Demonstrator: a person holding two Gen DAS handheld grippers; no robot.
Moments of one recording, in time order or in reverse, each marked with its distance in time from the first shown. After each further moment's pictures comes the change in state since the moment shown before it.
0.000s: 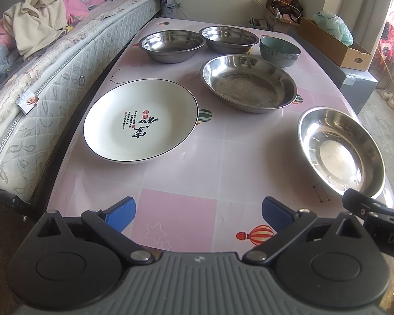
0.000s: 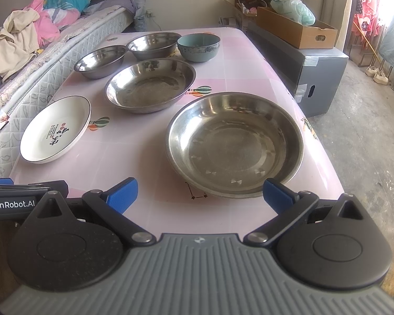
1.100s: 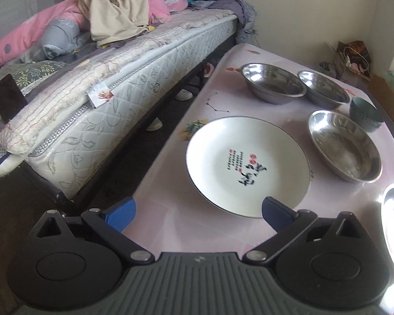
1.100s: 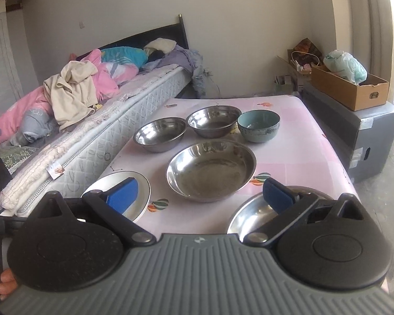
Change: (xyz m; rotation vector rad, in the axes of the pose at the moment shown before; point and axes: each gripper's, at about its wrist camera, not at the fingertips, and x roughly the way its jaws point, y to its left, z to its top) left arm 0.008 0.120 0.035 -0.272 -0.108 0.188; right arm -0.021 0.004 0.077 -0.034 -0.264 0.299
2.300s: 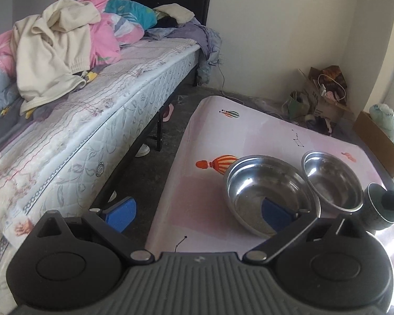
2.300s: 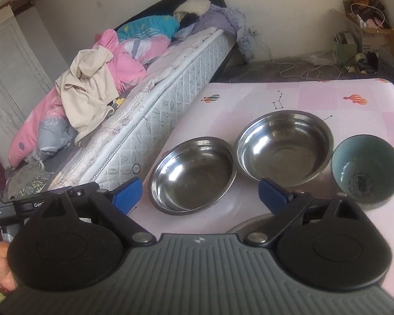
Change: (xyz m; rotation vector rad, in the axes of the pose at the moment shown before) left arm 0.174 -0.032 0.215 0.098 -0.106 -0.197; right arm 0.318 0.014 0.153 0.077 0.235 0.251
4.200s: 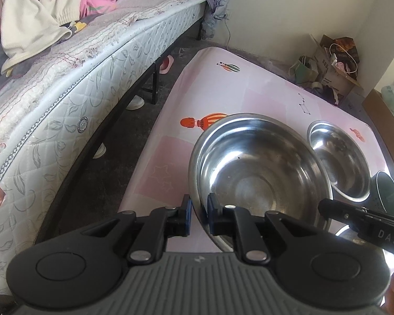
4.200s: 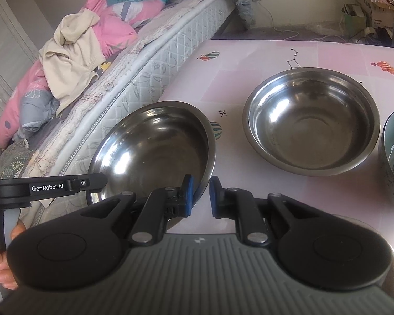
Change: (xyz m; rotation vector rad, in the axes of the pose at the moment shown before) left arm 0.052 -0.017 -0.001 -0.082 0.226 -0.004; right arm 0.095 -0.002 -0.018 -0.004 0.144 -0.013
